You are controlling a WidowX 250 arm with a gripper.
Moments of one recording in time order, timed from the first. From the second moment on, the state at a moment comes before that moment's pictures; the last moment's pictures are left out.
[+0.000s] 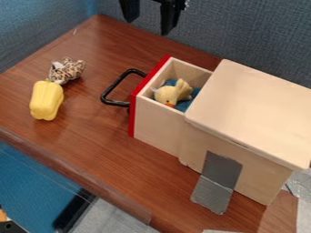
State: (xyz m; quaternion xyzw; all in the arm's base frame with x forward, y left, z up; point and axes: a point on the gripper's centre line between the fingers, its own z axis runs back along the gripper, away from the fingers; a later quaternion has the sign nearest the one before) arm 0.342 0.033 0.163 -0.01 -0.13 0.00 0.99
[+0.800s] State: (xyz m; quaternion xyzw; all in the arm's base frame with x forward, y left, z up) arm 0.337 0.099 0.109 -0.01 -0.06 0.07 1.00
